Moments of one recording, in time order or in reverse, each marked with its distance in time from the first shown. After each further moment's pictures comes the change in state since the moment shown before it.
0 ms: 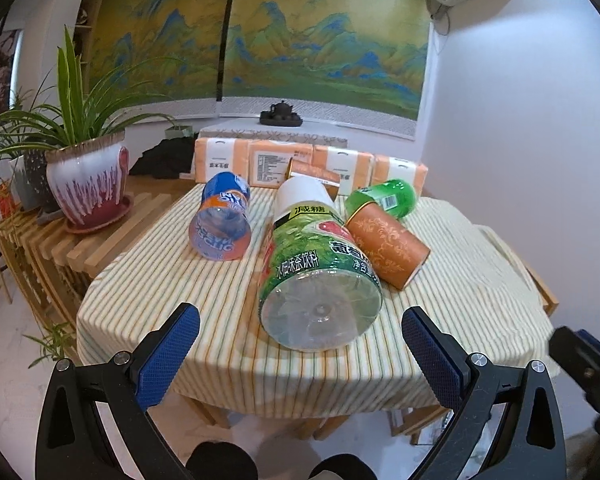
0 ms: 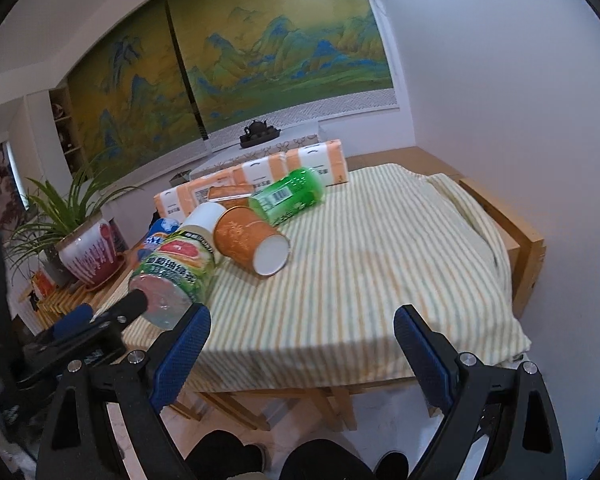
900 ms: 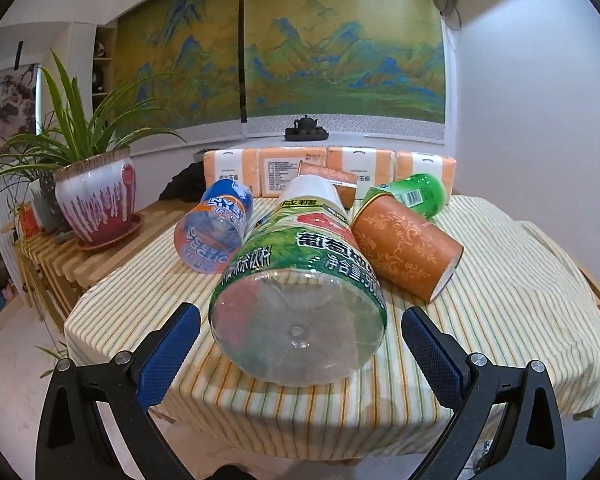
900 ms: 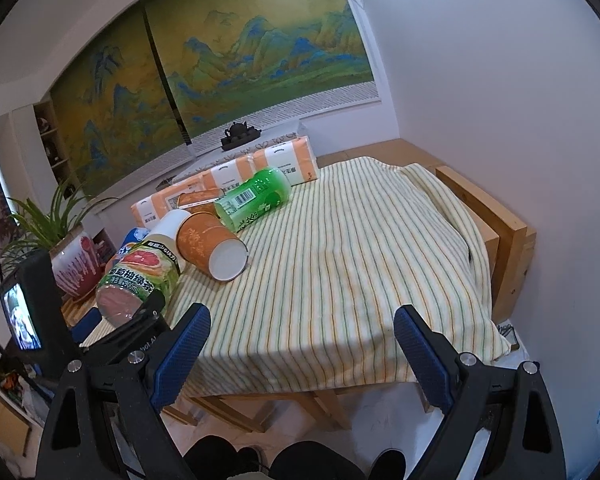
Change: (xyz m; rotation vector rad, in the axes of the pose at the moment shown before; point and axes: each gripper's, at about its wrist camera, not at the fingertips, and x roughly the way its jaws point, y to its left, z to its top) left arm 0.050 -0.033 -0.017 0.059 -0.077 0.143; right arm 0.009 -0.041 0.001 0.063 0.015 -0.020
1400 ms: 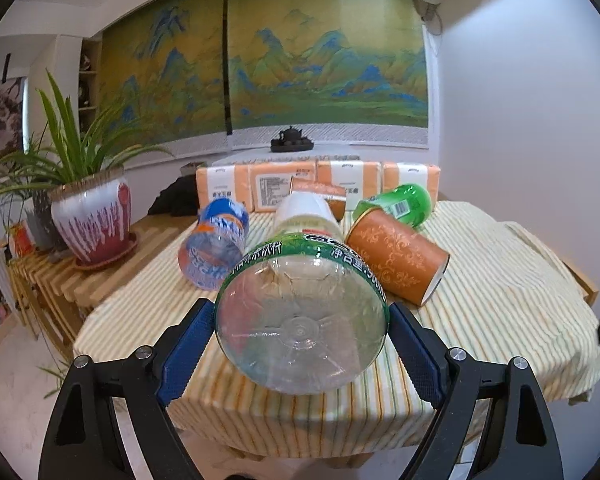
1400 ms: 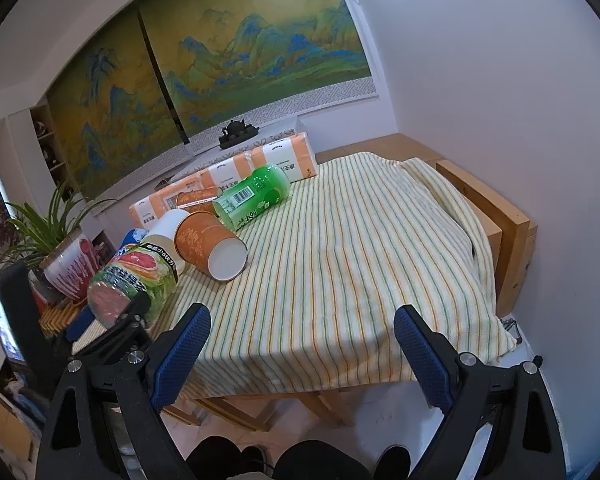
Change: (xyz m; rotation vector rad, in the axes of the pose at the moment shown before) left arm -0.020 0.014 0.009 0.051 -0.038 -0.050; right arm 0.005 0.003 0.000 0.016 0.014 0.003
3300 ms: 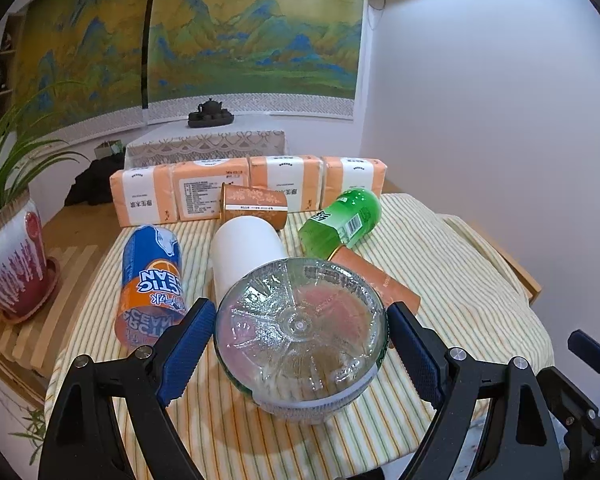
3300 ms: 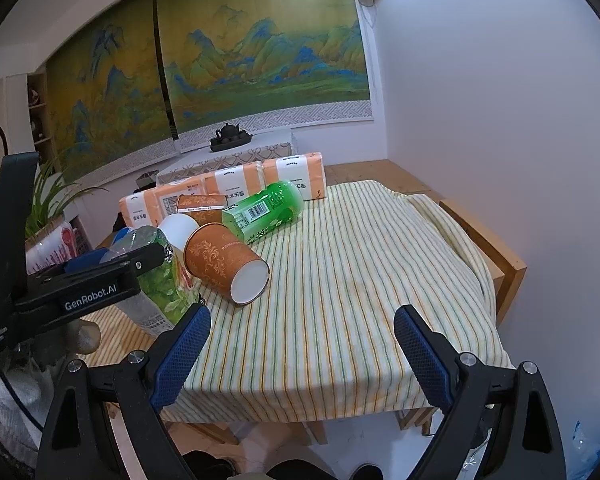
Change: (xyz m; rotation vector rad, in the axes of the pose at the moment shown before) left arm 0.057 0.026 0.070 0.050 0.152 -0.339; right arm 0.012 0.064 0.013 -0.115 -0.052 -0.131
